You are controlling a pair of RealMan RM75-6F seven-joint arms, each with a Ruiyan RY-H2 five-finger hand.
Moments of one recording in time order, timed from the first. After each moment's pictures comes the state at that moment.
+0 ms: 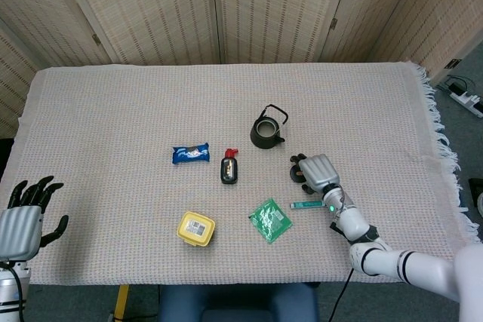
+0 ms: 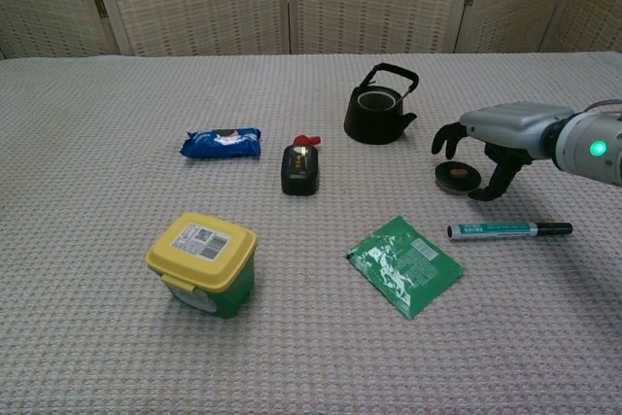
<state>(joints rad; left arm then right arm) -0.13 -1.15 -0.09 -1.76 1.40 1.50 0.25 0.78 -1.53 0.14 -1.35 -0.88 0.79 -0.52</state>
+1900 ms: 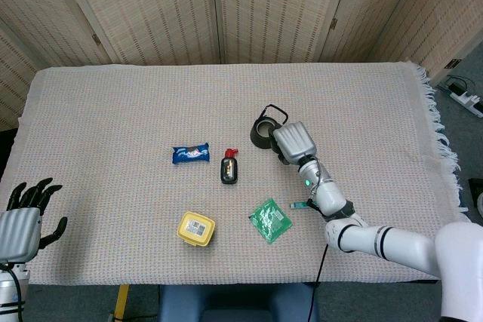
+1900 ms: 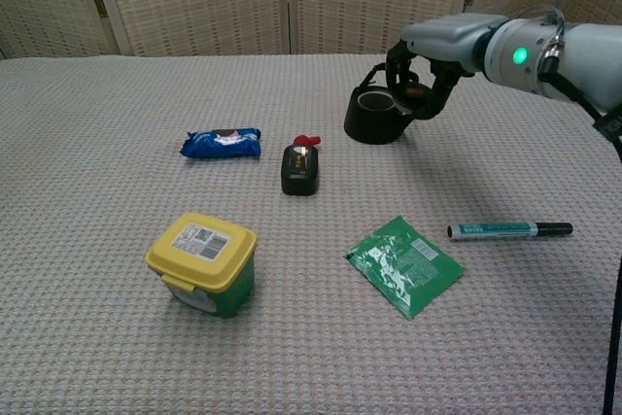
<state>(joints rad) -0.12 -1.16 -0.09 -1.74 1.41 1.50 0.23 1.00 -1.53 0.24 -1.34 -0.75 0.83 -0.65</state>
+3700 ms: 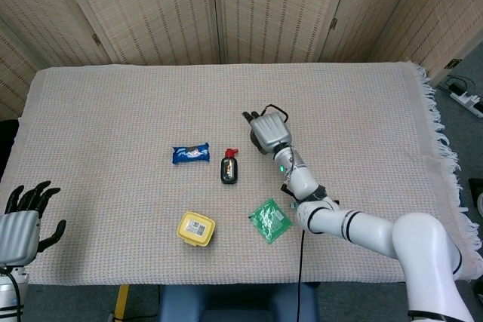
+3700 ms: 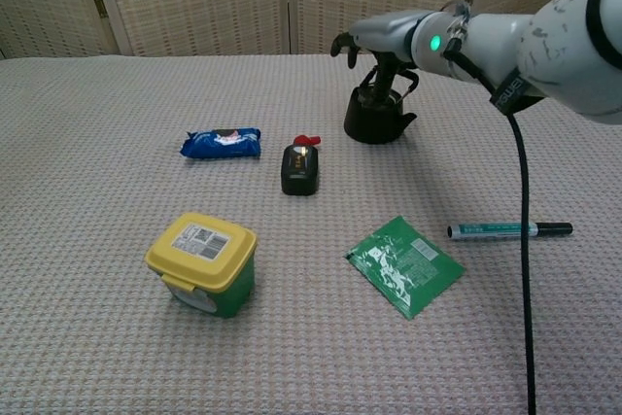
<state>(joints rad) -0.10 -1.15 -0.08 -1.76 1.40 1.51 0.26 1.16 -1.64 0.26 -1.15 -0.64 0.72 -0.64</state>
